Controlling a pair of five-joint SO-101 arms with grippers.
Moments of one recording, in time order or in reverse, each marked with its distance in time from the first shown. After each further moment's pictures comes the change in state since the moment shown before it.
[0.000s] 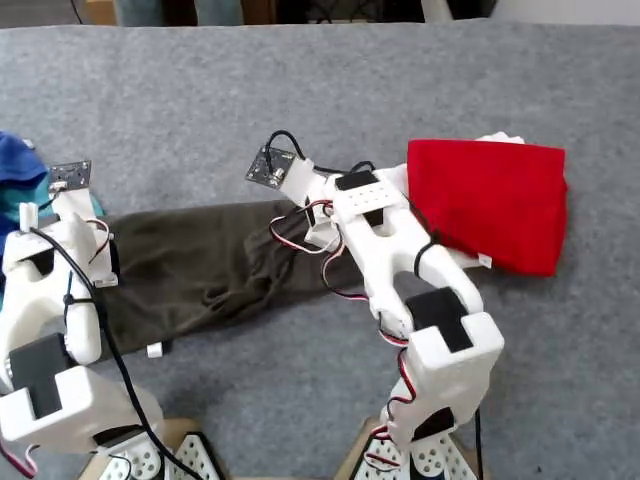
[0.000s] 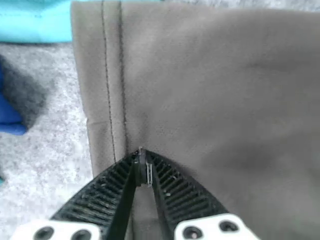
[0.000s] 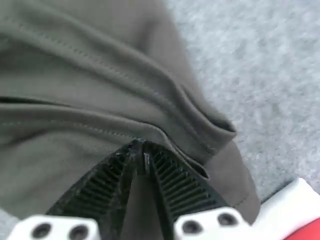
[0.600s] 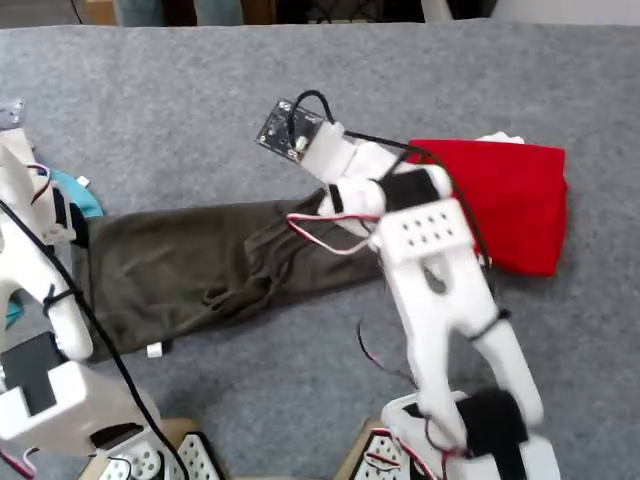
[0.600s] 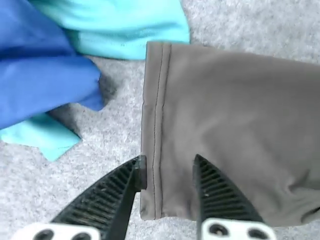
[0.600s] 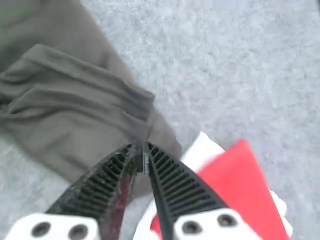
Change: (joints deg) left arm -4.7 1.7 -36.7 35.9 0.1; right arm 1.1 -35.2 0.2 17.0 -2.9
